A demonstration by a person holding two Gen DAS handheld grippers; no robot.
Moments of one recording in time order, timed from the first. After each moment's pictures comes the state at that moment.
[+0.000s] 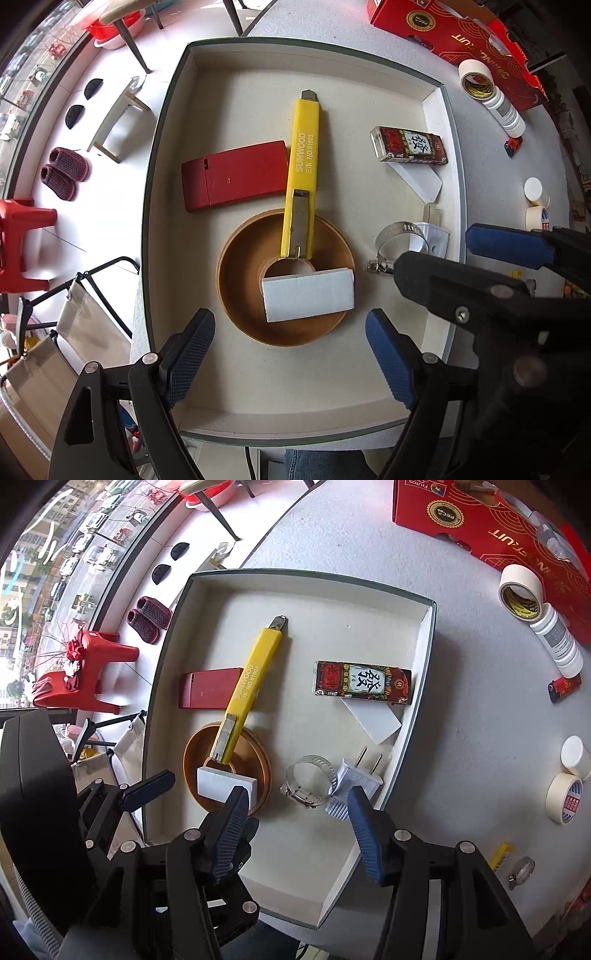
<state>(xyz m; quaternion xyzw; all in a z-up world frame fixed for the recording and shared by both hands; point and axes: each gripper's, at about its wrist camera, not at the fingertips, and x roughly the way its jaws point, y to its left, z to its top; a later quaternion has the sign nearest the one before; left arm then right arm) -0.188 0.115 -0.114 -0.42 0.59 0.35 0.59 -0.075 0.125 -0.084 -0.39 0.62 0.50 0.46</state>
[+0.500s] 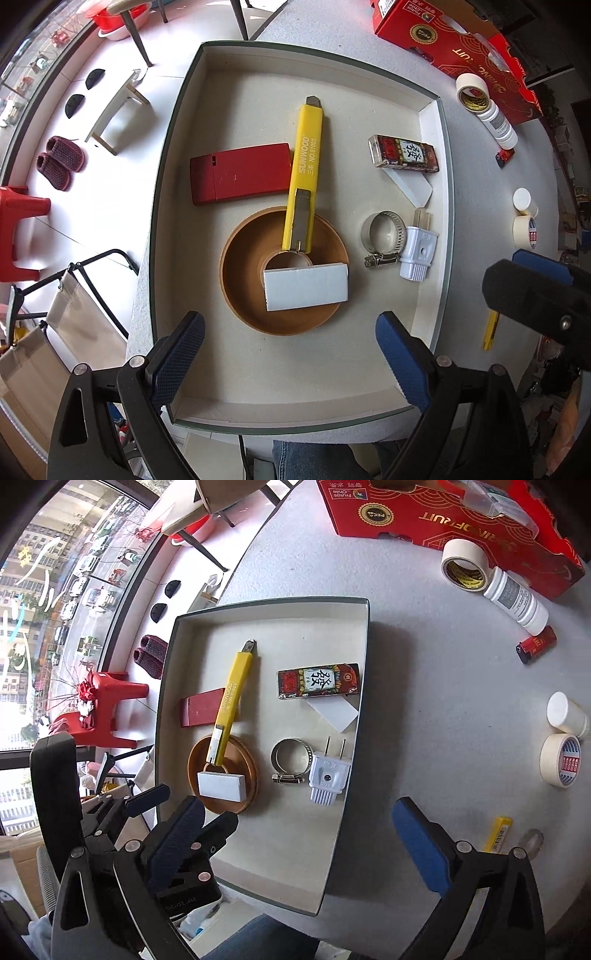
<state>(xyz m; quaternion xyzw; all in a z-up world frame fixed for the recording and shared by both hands) -0.189 0.109 -0.103 -0.43 0.58 0.34 0.60 -0.028 0.092 -0.064 -0.31 0.65 0.48 0.49</state>
